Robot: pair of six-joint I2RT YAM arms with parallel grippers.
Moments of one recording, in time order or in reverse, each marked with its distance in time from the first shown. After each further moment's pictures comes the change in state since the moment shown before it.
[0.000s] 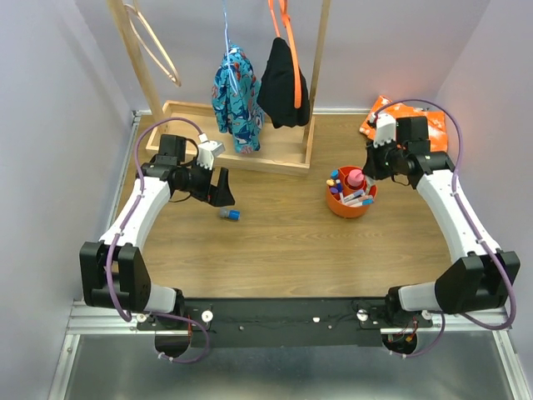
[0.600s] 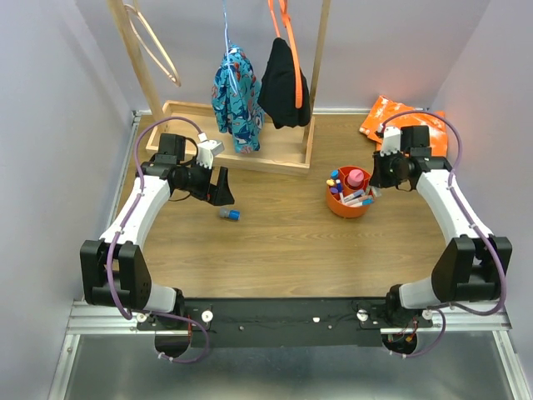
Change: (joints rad) left arm 0.000 0.018 0.015 -0.008 0.000 0.000; right arm -0.103 0.044 -0.120 0.047 -0.006 0.019
